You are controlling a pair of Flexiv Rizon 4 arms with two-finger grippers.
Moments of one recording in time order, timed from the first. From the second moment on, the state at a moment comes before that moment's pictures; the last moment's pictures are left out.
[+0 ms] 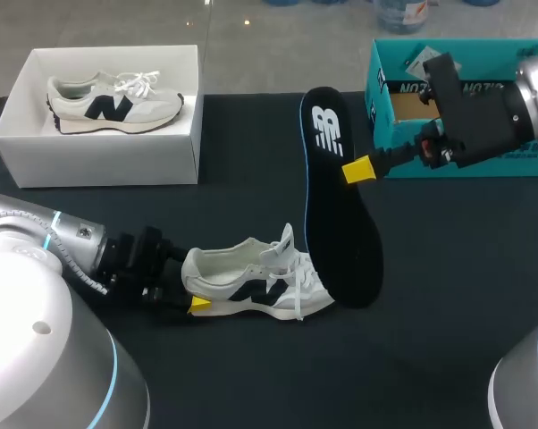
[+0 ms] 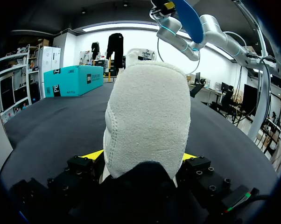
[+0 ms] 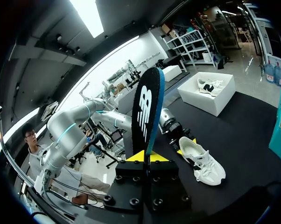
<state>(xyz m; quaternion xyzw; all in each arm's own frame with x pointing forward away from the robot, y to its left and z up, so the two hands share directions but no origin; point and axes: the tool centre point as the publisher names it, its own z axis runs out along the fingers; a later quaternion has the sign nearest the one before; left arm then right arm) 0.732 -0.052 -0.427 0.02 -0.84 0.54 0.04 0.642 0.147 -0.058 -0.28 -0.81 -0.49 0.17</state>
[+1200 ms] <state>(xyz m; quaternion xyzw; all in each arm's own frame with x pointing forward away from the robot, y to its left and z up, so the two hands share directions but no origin) 0.735 -0.048 -0.428 0.01 -0.85 0.53 0.04 0.642 0.146 -0.059 -0.28 -0.81 -0.49 0.17</state>
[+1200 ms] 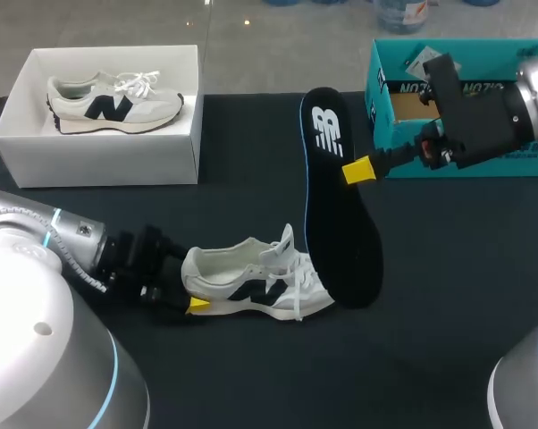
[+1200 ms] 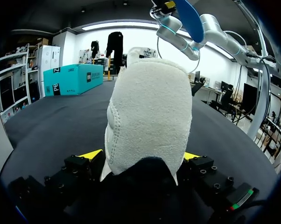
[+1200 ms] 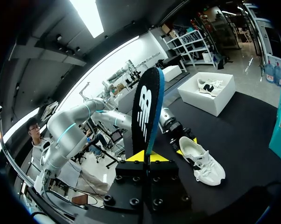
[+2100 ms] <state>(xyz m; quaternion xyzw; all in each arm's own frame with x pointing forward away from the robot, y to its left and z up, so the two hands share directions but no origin) 0.734 -0.043 -0.418 0.00 -0.87 0.49 0.02 0.642 0.146 -0.059 -0.28 -0.81 -0.49 0.17</state>
